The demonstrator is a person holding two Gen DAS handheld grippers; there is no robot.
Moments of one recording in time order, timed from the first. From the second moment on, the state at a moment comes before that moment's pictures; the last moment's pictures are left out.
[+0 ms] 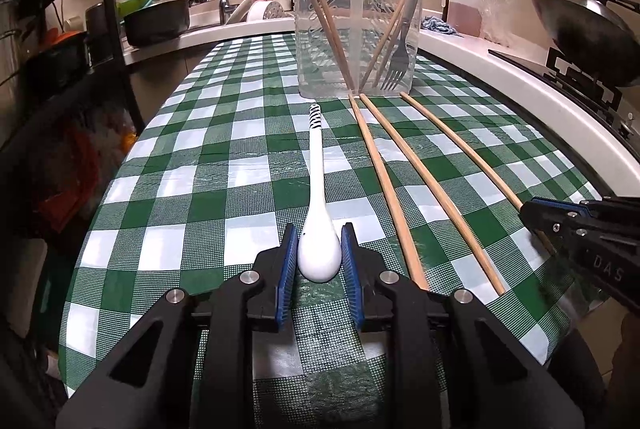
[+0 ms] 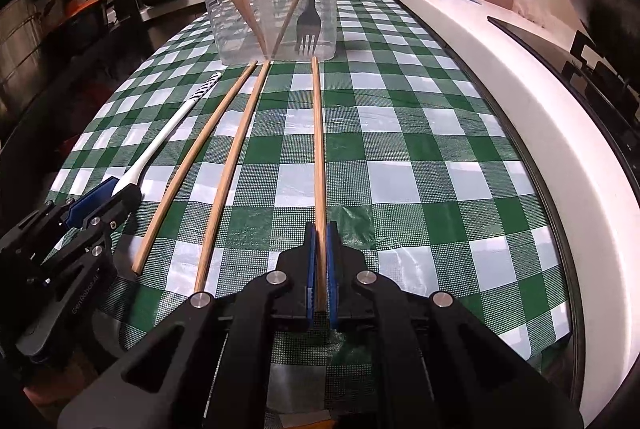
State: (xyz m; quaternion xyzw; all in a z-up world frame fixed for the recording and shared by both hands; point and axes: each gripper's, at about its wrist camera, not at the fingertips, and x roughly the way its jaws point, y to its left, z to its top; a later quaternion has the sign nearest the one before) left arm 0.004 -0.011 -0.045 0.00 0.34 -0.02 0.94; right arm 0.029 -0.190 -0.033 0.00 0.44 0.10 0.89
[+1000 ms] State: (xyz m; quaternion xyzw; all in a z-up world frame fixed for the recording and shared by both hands) left arm 0.024 -0.002 0.092 0.01 0.23 -0.08 0.97; right arm 0.029 -0.229 0.113 0.04 0.31 0.13 0.94
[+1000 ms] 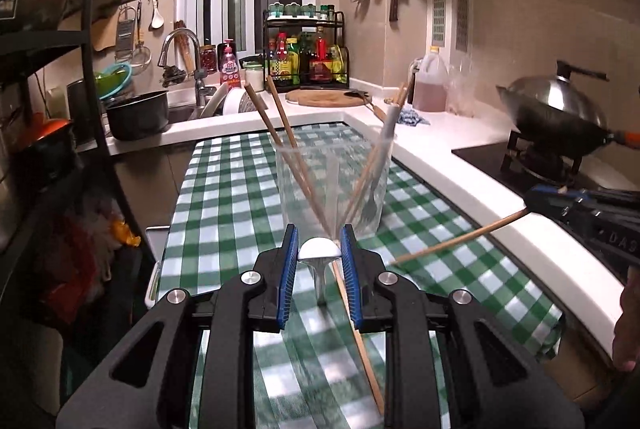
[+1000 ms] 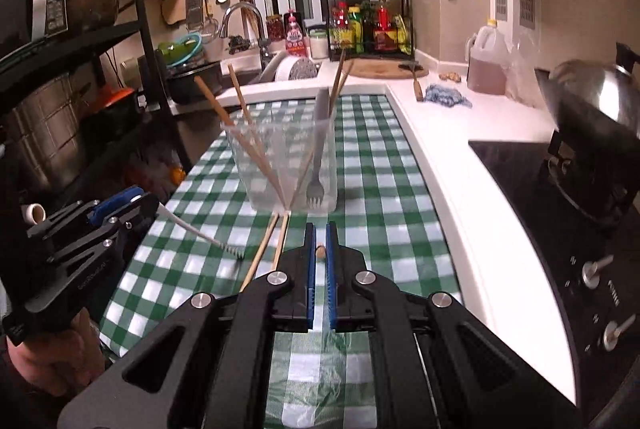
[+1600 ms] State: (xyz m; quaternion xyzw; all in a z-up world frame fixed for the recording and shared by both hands) left arm 0.083 0.001 0.104 0.00 0.24 -0.11 0.96; right arm 0.086 -0.227 0.151 0.02 0.32 0.15 0.93
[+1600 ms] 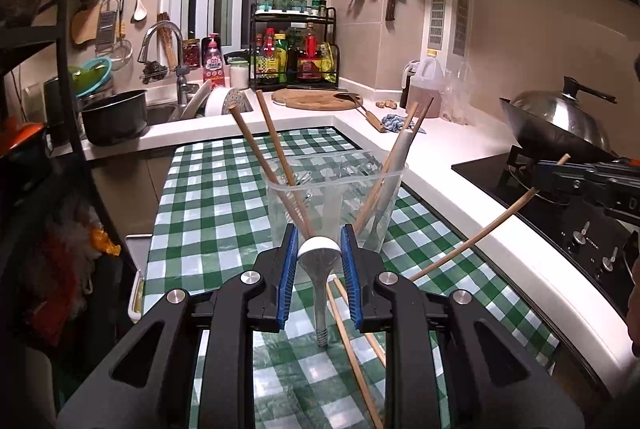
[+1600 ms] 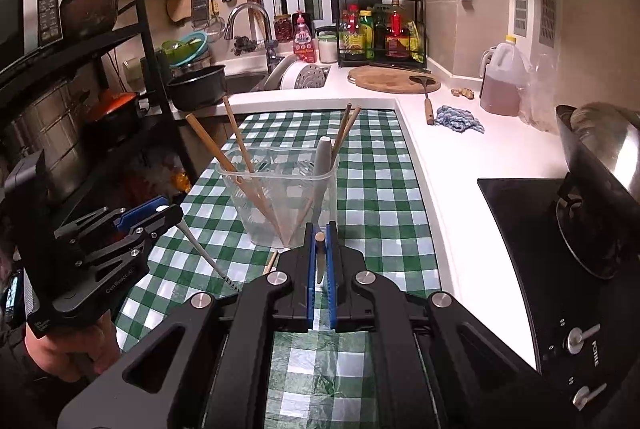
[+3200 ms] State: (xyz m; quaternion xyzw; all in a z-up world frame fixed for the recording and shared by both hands) left arm 0.070 0.020 0.138 -0.04 0.24 -0.13 0.96; right arm 0.094 -0.184 0.191 -0.08 0.34 0.15 0.92
